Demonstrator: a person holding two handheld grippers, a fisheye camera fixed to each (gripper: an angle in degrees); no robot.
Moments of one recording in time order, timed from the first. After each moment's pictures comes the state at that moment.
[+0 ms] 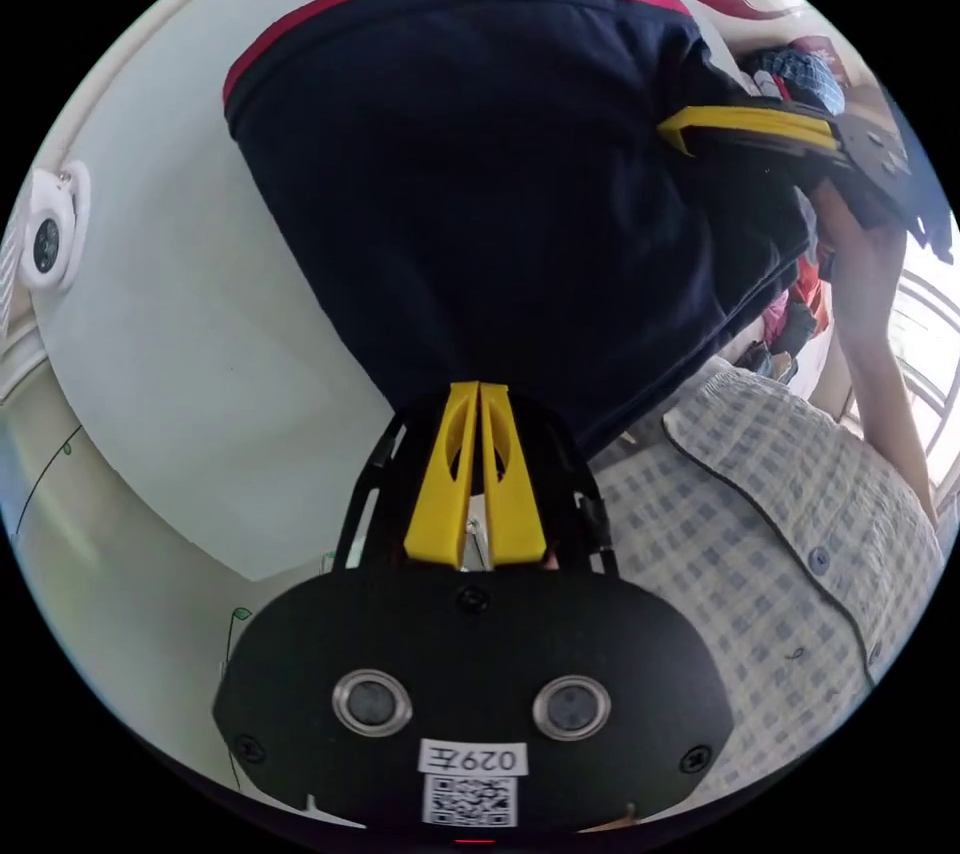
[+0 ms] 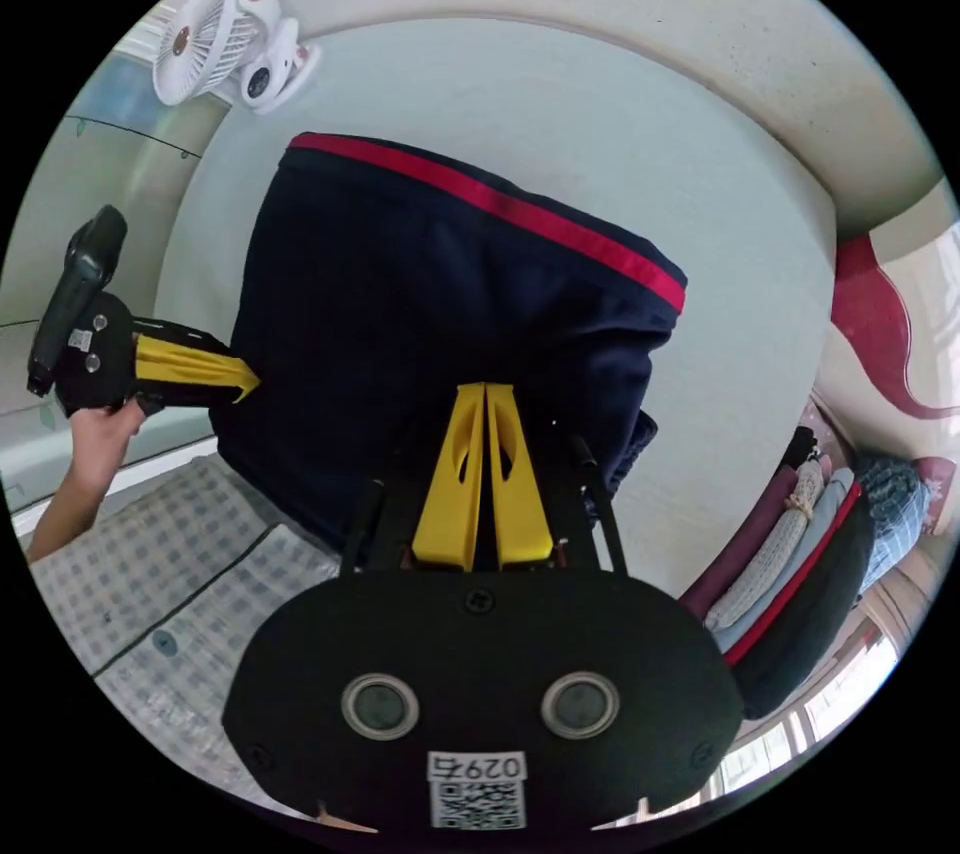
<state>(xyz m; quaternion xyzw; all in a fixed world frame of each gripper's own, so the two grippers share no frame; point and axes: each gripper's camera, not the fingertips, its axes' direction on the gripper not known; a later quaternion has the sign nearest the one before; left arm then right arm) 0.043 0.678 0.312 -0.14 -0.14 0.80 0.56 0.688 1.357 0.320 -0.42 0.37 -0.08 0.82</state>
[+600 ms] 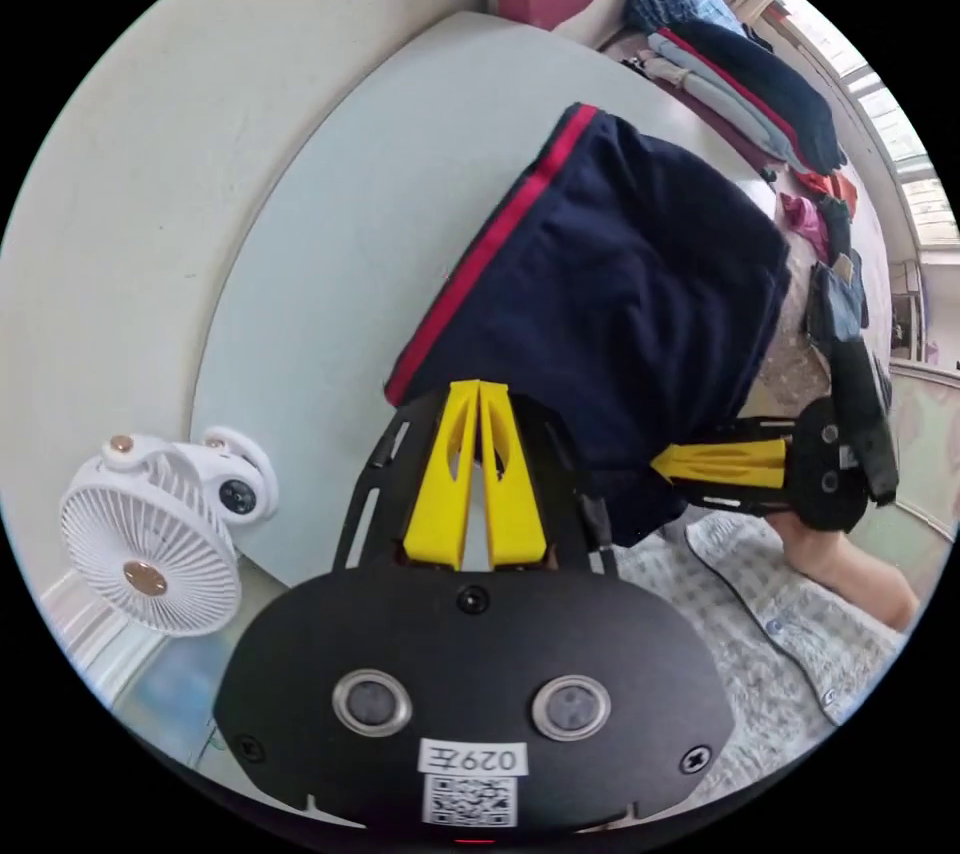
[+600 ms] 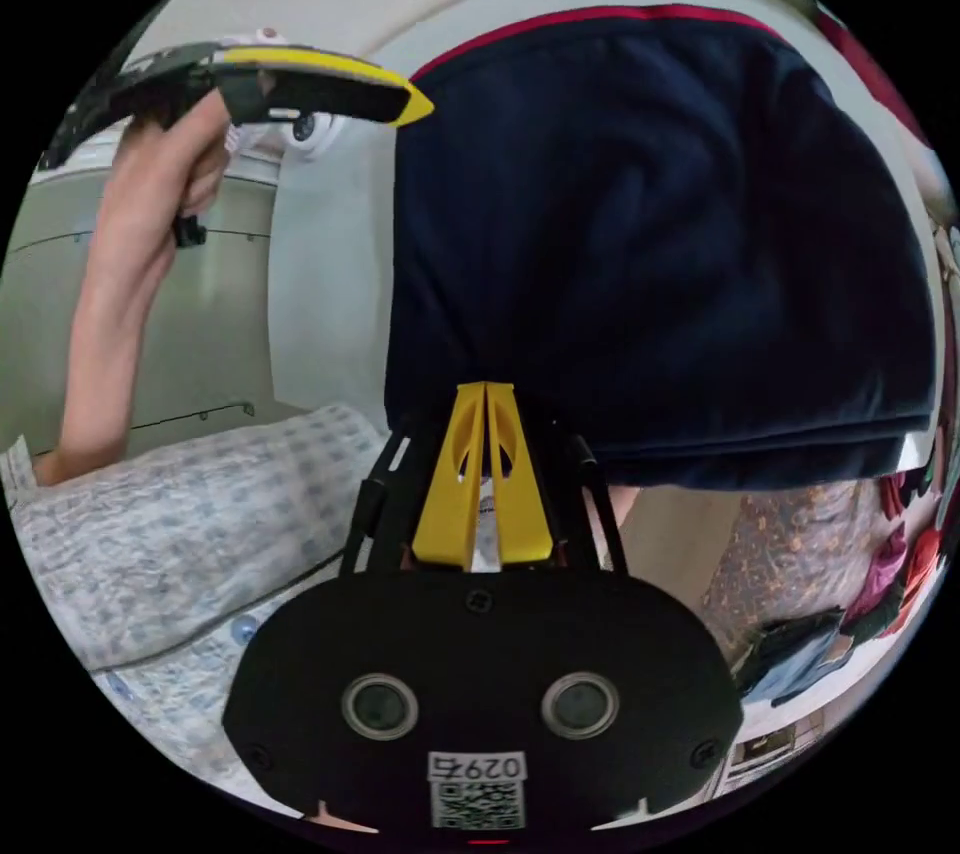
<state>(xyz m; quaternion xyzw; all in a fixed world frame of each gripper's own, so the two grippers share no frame) 0.126 0.729 0.218 0.05 -0.13 0.92 0.37 0.651 1.517 0.353 -0.31 0.30 0.11 0.90</state>
